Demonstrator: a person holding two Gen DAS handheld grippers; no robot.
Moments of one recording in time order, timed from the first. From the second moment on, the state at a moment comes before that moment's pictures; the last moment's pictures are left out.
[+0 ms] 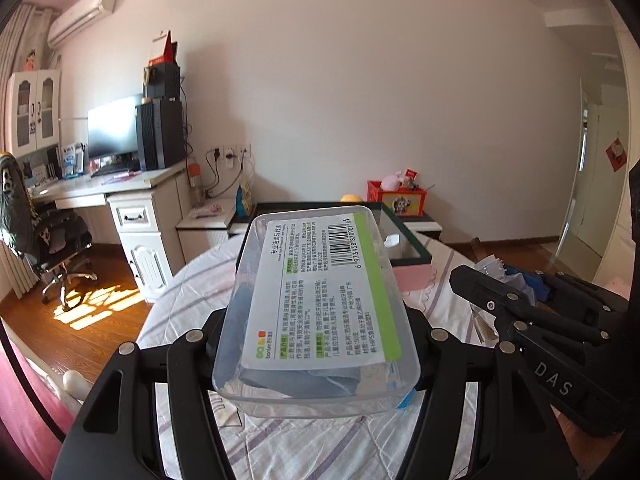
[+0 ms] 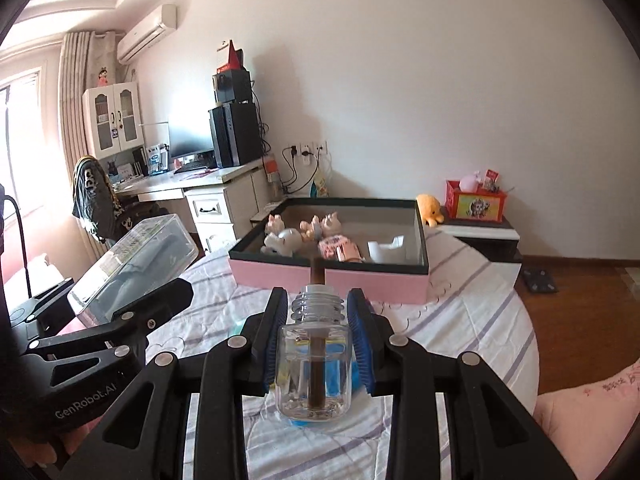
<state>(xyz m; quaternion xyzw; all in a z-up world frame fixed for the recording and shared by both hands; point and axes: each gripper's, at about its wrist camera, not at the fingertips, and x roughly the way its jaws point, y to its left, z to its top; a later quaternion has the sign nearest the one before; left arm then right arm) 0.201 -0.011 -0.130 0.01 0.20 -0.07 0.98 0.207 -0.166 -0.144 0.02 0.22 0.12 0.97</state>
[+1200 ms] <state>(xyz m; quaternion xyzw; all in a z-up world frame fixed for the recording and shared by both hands) 0.278 -0.030 -0.096 0.06 0.18 -0.06 0.98 0.279 -0.150 -0.103 -0.04 0.19 0.11 0.98</state>
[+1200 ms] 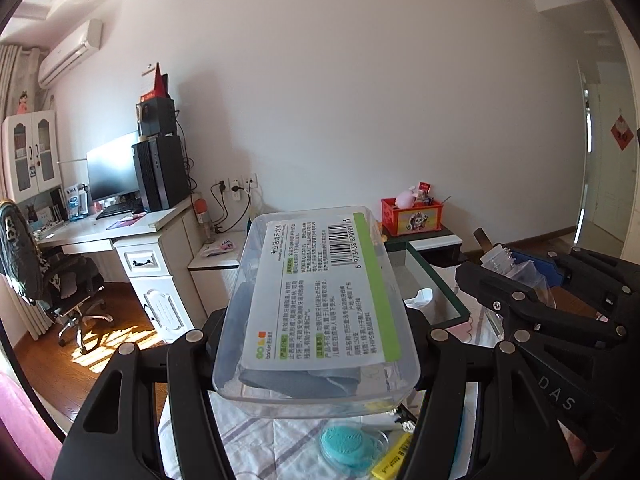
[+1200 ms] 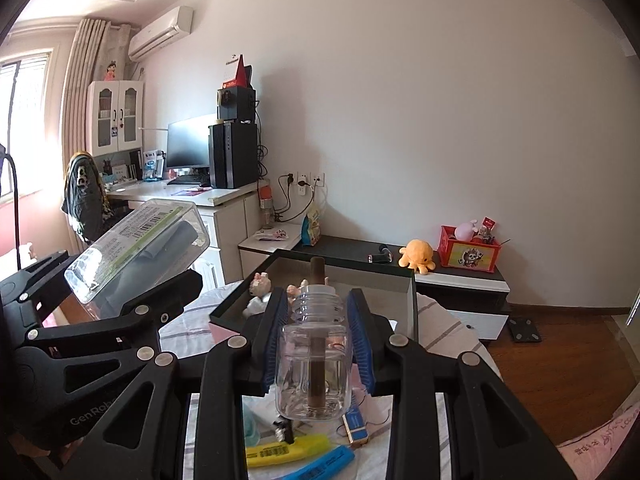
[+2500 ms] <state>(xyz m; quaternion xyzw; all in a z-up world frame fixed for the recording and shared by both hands) 0.353 0.005 -0.114 0.04 0.24 -0.04 0.97 0.352 -0.177 -0.125 0.02 0.25 0.09 0.96</state>
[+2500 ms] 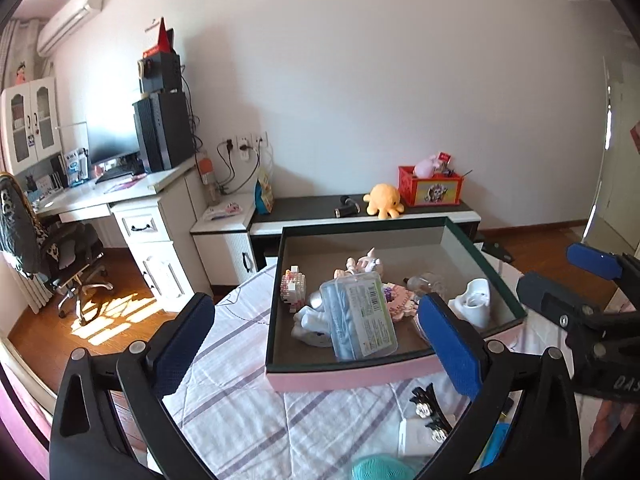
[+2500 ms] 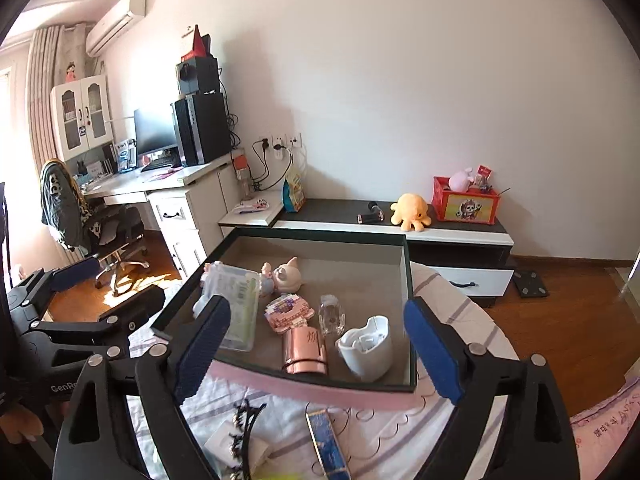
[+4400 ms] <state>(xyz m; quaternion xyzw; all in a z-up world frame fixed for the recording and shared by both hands) 0.149 0.006 -0.071 0.03 0.15 -0.01 0.99 0.129 -0.165 -0.078 0.02 0.16 0.05 0.98</state>
